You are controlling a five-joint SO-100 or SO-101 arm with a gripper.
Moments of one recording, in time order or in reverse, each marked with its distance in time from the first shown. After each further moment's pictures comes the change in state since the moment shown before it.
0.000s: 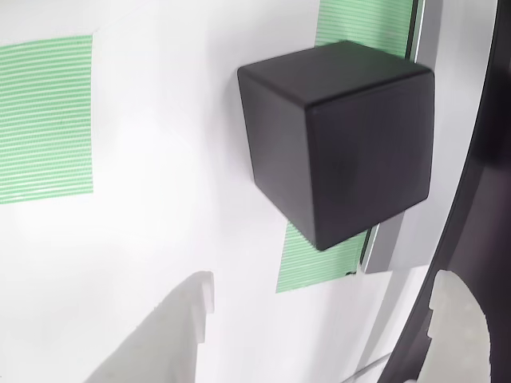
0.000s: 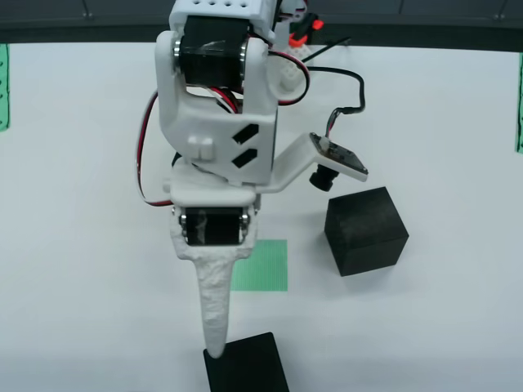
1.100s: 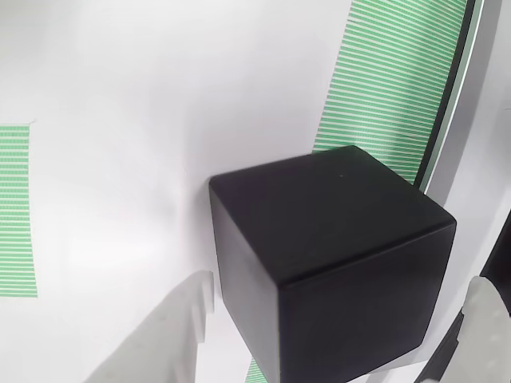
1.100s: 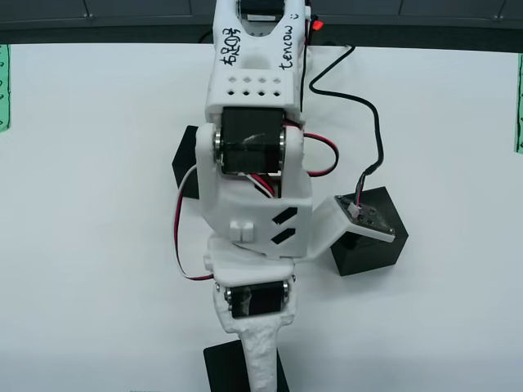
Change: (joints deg) arm -4.0 -21.9 -22.5 2.5 -1.6
